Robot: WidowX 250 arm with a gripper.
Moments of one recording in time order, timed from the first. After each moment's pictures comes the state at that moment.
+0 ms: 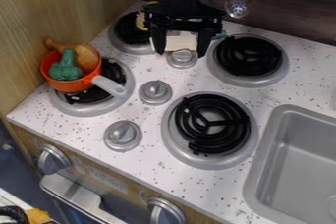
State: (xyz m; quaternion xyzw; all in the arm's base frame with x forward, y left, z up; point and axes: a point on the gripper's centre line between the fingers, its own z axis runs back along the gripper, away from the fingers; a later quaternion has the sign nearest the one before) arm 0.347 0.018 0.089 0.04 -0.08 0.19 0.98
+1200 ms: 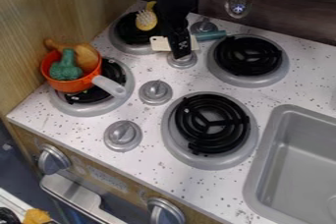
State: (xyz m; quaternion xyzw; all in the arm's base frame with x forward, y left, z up) arm 0.378 0.045 0.072 0.03 -0.16 -0.41 0.90
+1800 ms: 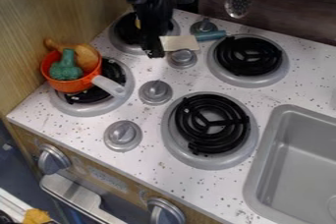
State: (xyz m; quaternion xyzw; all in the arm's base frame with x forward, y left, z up) arm 0.389 0.089 0.052 0.10 -0.19 -0.57 0.79
